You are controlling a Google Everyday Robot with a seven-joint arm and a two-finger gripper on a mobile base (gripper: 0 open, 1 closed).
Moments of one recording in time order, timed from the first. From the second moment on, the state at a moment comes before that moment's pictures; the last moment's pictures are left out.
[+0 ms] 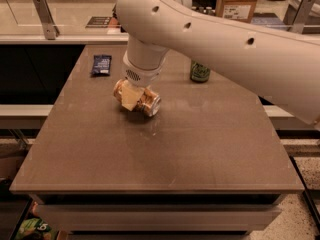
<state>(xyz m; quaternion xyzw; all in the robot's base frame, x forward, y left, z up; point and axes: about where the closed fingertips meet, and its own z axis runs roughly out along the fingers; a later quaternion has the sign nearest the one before) 0.584 0.060 0.852 -0.50 0.84 0.03 0.18</state>
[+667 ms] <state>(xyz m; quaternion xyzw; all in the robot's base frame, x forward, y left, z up) 0.582 0.032 0.877 -0.49 0.83 0.04 0.27</state>
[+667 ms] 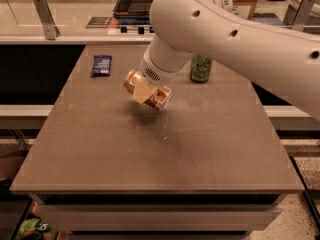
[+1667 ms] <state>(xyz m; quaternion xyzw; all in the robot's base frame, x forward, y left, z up) 0.600 0.027 0.936 -0.48 0.77 0.06 0.42</state>
